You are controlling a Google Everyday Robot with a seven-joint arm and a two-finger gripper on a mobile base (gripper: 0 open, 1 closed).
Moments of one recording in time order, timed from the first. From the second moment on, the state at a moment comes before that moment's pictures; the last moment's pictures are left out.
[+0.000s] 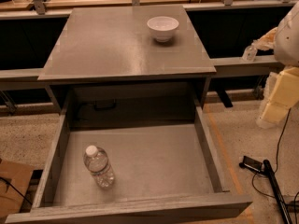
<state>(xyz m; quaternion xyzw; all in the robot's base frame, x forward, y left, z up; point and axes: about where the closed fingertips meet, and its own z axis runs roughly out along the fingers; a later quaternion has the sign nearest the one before) 0.438 -0.217 0.976 -0.60 0.78 -0.03 0.16</state>
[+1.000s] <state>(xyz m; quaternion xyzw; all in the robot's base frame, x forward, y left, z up) 0.472 -0.161 0.955 -0.62 0.73 0.07 0.26</state>
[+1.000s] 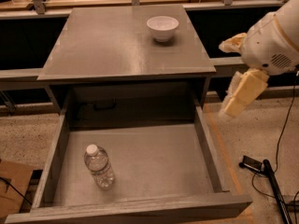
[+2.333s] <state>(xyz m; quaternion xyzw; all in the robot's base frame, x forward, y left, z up) 0.496 -0.059 0.903 -0.63 0.69 0.18 0.31</state>
